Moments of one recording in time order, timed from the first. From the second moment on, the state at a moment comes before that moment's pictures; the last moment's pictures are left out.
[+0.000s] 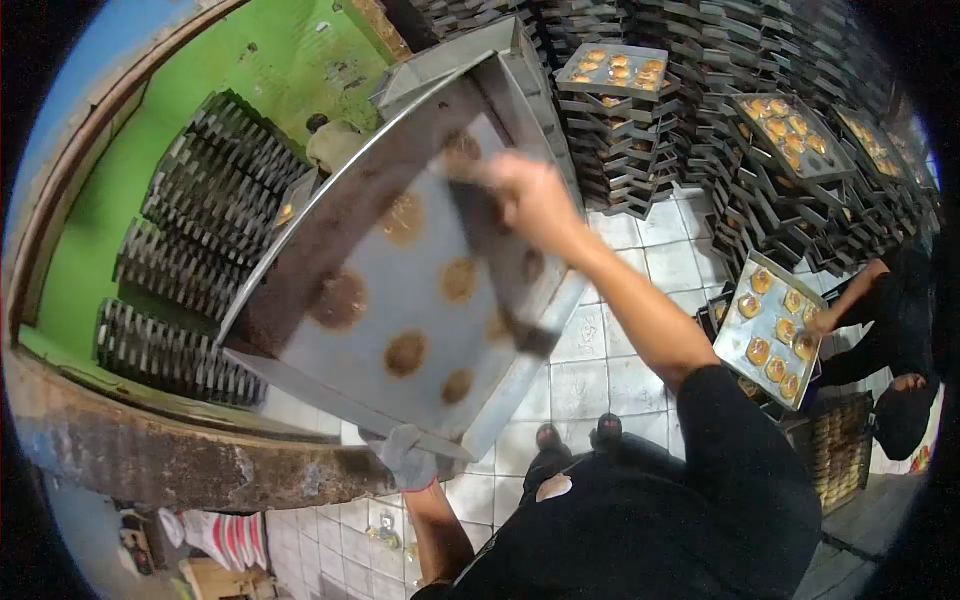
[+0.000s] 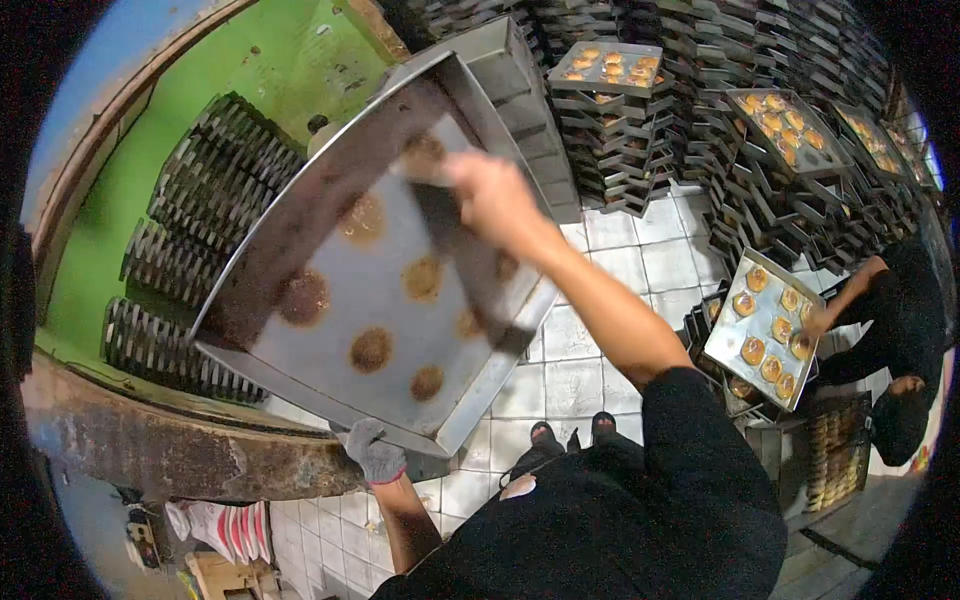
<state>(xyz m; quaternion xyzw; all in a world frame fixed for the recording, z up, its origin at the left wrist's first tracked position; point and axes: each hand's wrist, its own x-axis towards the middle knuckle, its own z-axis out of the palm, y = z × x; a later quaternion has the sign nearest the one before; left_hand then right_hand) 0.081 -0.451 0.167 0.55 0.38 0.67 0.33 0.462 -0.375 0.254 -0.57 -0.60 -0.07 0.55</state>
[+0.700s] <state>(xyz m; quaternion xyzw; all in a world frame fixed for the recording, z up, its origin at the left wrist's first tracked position) 0.085 -0.442 0.159 0.41 0.38 0.67 0.48 0.399 -0.393 0.223 -0.51 -0.65 -0.08 0.55</state>
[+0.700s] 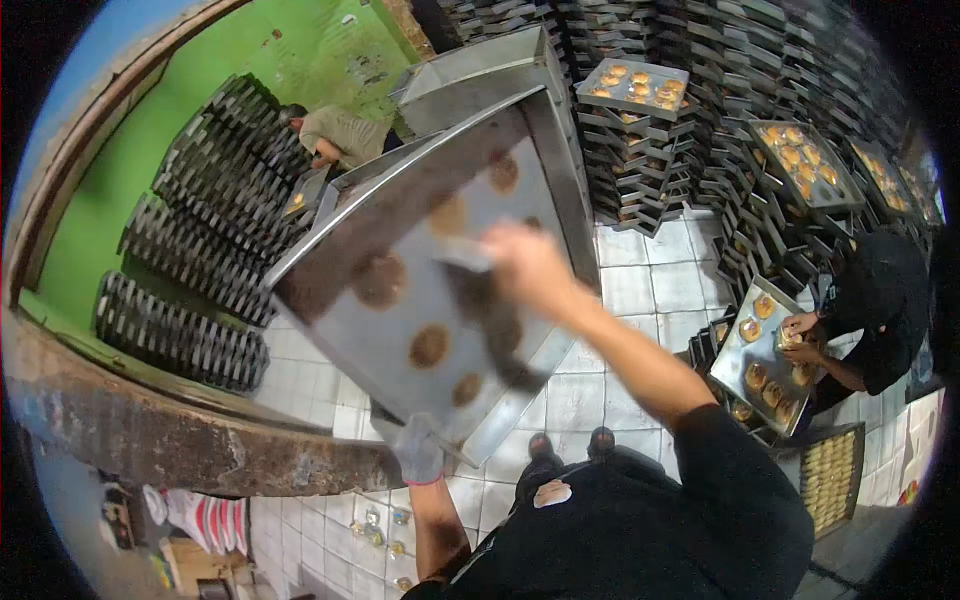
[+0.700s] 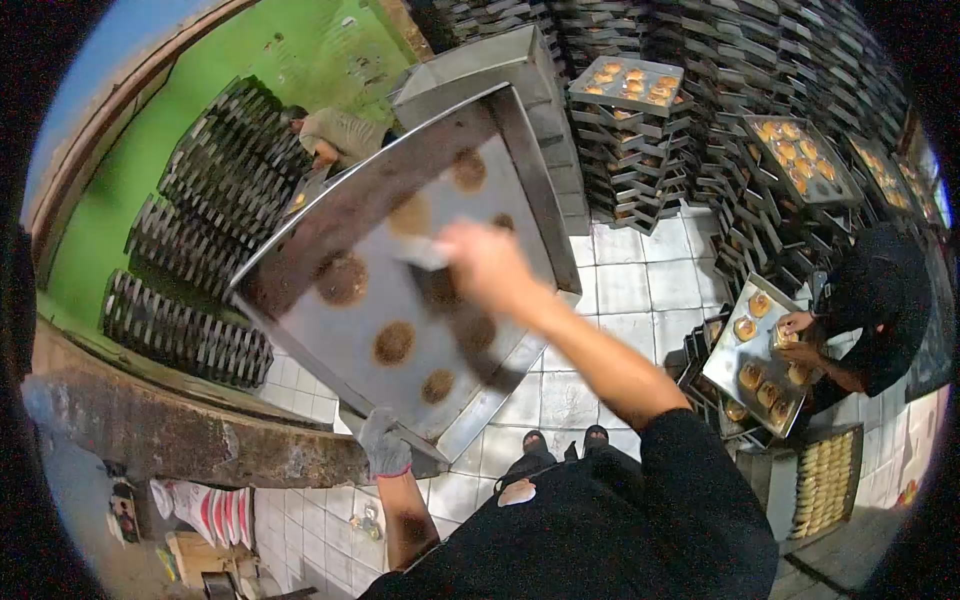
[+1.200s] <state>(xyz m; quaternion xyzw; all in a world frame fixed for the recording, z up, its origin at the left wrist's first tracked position) 0.122 -0.449 0.178 0.50 0.39 0.58 0.52 0.393 -0.394 0.279 -0.56 -0.61 -0.10 0.55</state>
